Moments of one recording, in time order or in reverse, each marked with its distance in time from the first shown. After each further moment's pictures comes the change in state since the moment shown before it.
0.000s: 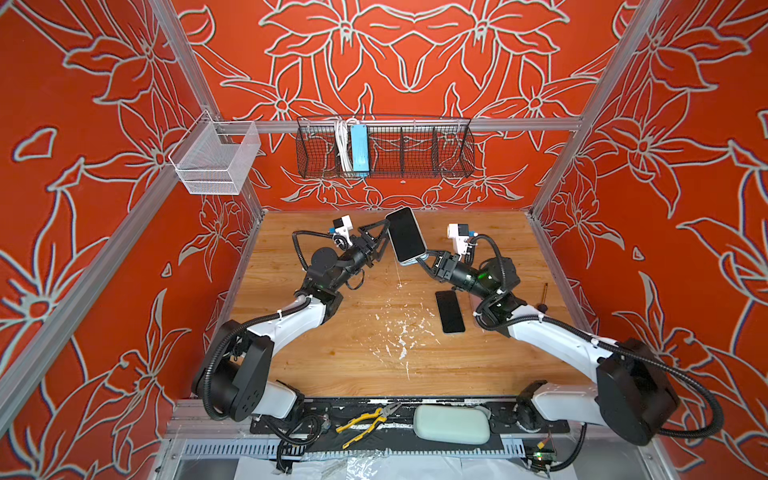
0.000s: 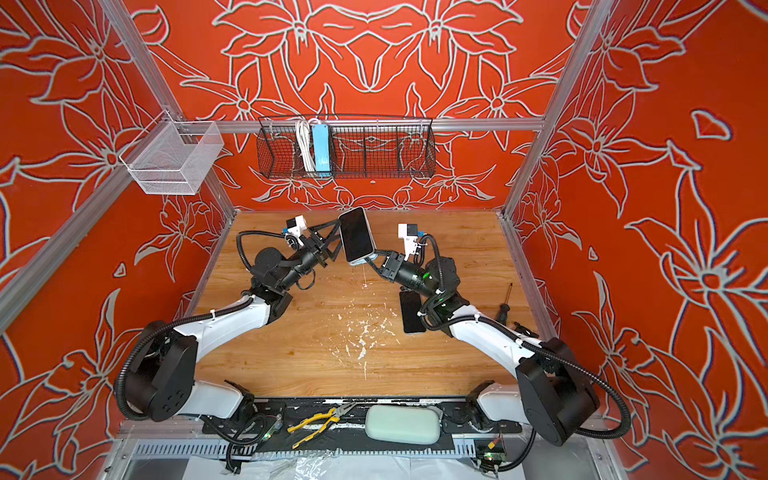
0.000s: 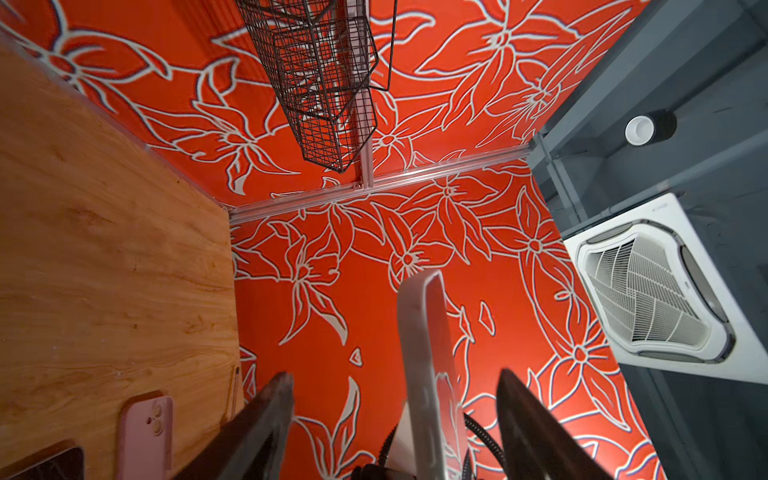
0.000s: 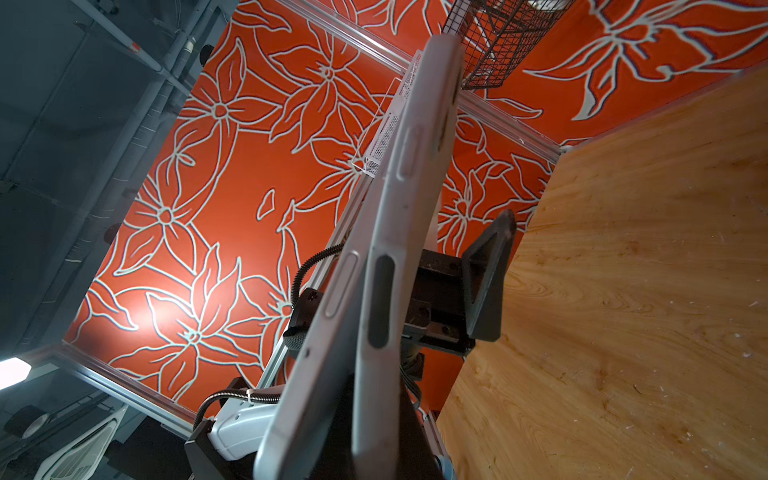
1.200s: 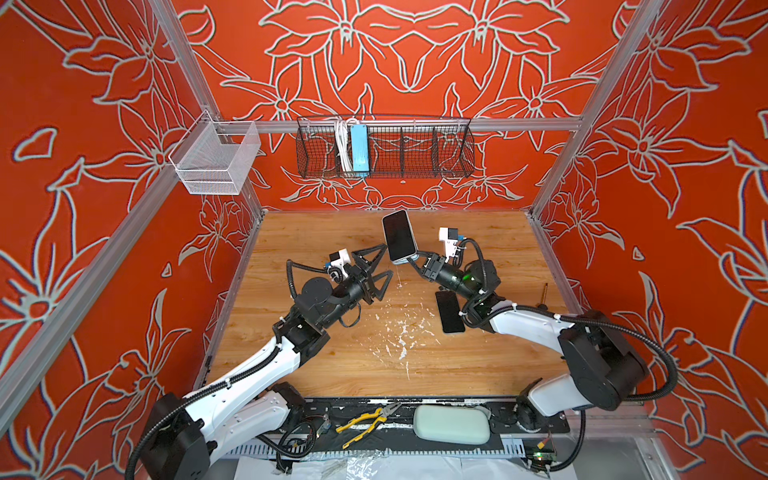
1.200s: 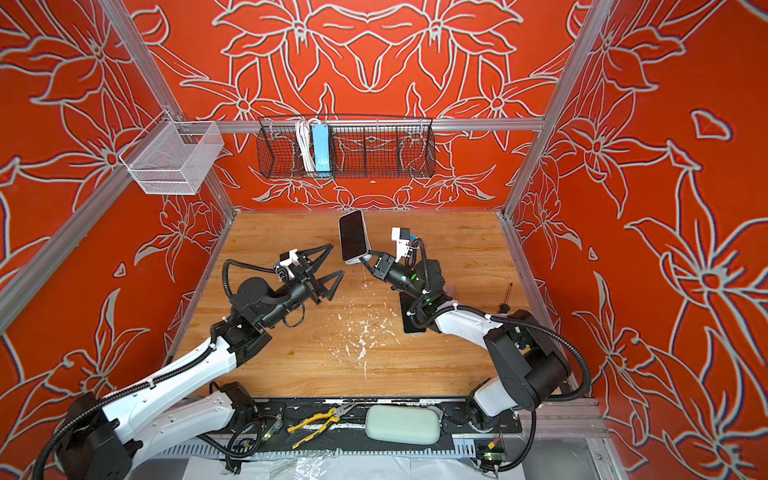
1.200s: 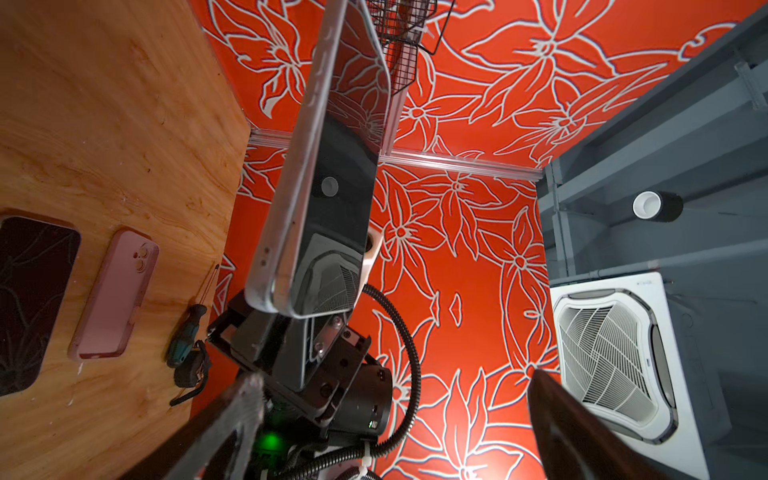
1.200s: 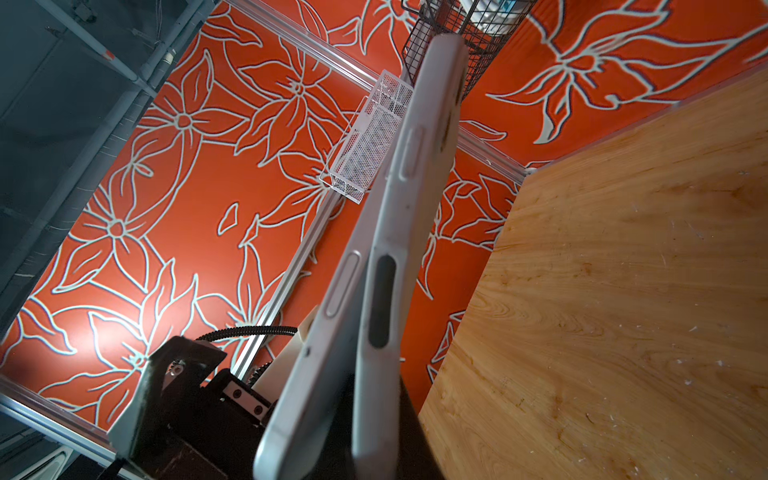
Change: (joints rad) left arm -0.229 -0.412 -0.145 -0.425 -0.236 -0.251; right arm 0.029 0.197 -0.008 0.187 0.093 -0.056
